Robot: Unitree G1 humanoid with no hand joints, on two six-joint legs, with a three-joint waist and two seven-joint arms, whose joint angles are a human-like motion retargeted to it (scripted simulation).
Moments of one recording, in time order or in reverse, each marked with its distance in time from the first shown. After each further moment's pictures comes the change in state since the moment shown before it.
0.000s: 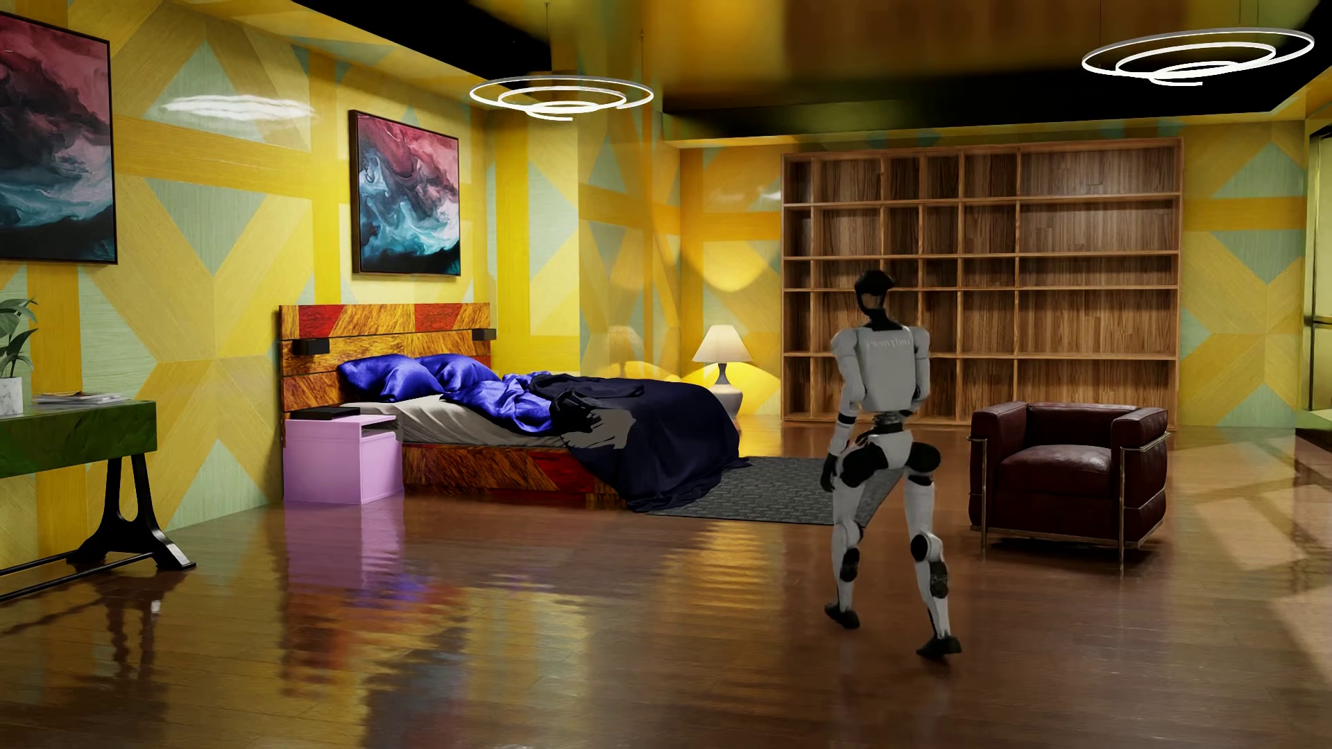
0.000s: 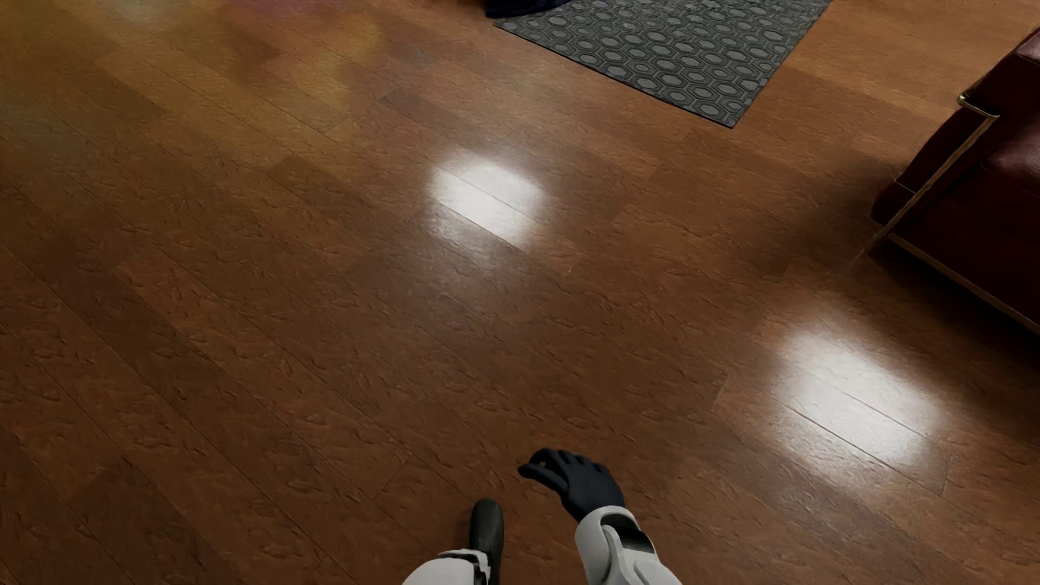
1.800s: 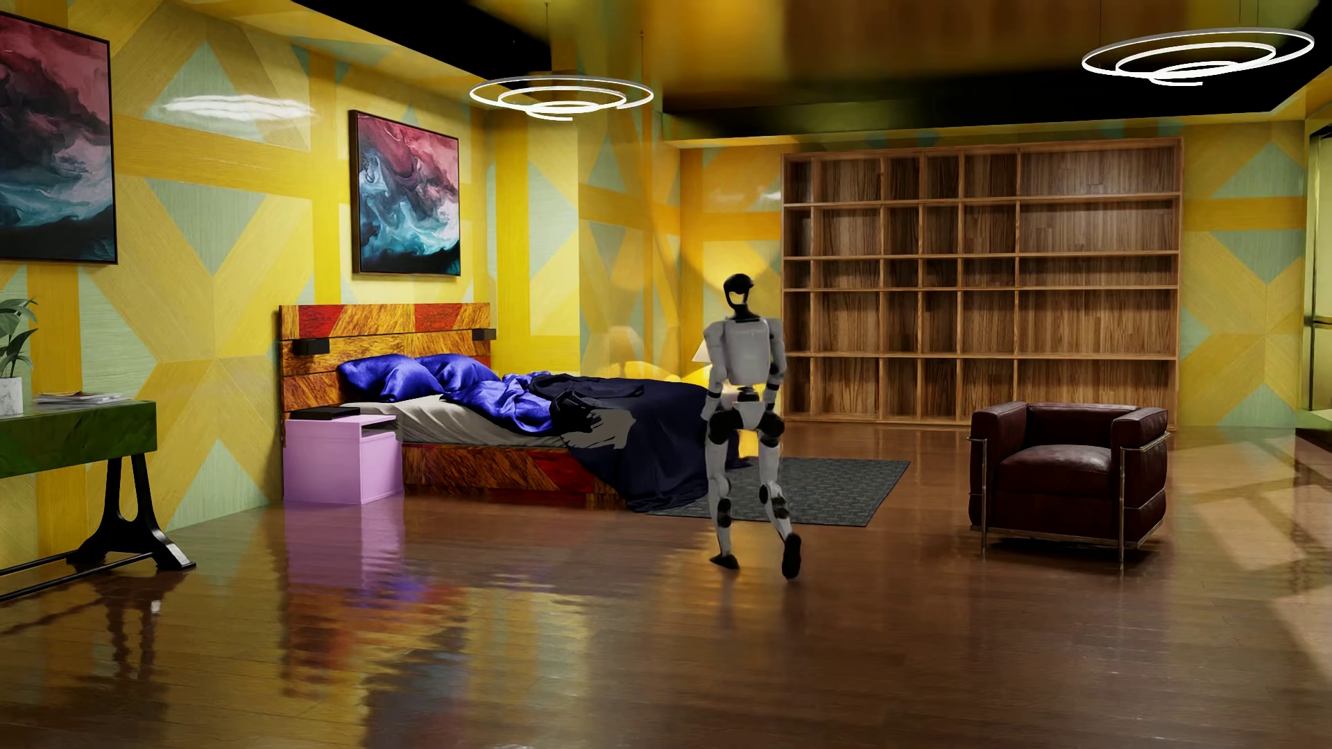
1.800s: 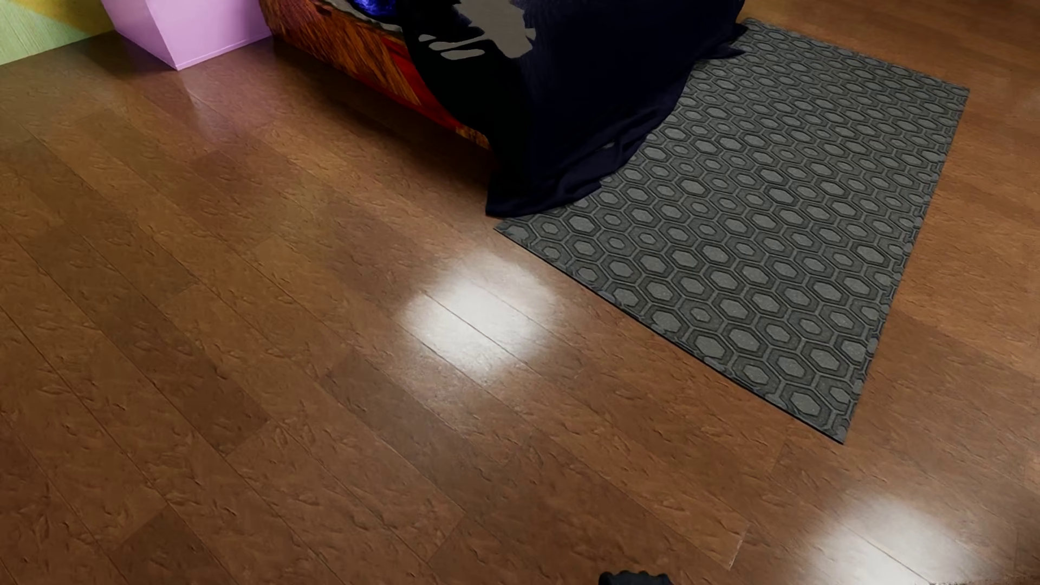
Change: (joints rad) body 0.220 -0.288 -0.001 -0.067 -0.245 -0.156 0.144 -0.150 -0.026 0.126 0.768 -0.243 0.028 -0.160 0.499 -0.086 -0.053 0.107 0.246 0.045 0.157 0.133 0.306 -0.017 -0.145 -0.014 0.178 0.039 0.169
